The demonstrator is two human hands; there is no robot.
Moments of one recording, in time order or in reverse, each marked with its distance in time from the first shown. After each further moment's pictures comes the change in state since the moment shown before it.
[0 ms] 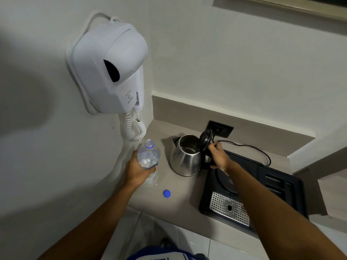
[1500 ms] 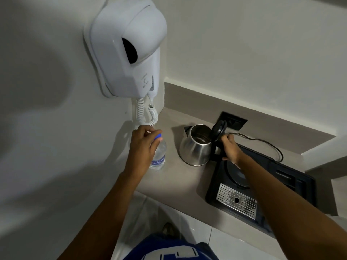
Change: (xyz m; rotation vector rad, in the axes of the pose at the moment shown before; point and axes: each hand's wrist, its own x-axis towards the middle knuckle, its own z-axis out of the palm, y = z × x) left_hand -0.018 0.058 -0.039 0.330 0.228 0.566; right_hand 0.004 0.003 -0.002 -0.076 -0.017 -0.021
